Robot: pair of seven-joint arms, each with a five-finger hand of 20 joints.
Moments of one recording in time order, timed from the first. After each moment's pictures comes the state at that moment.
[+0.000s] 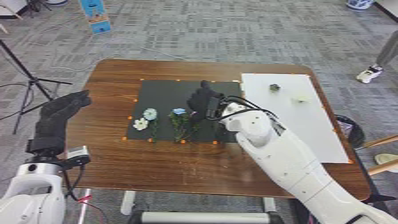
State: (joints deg) left arm 123.5 -51.1 -99.4 -117.5 64.2 22.0 11.4; right arm -61.4 -71.6 48.8 -76.0 -168.0 -0.2 -15.5
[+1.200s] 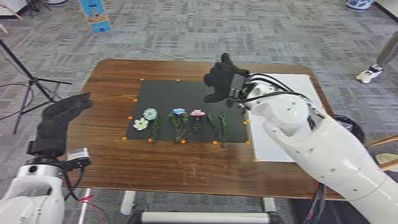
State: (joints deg) left arm 124.7 -51.1 -100.0 -117.9 64.4 21.2 10.6; right arm -59.3 -55.3 48.9 -93.8 -155.6 -2.4 -8.3
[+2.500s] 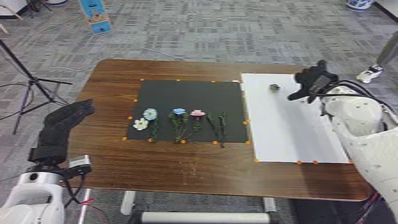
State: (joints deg) left arm 127.6 -52.0 -100.3 -119.2 65.1 21.2 10.6; right arm -67.5 -52.1 75.0 -74.1 -167.5 -3.3 -10.8
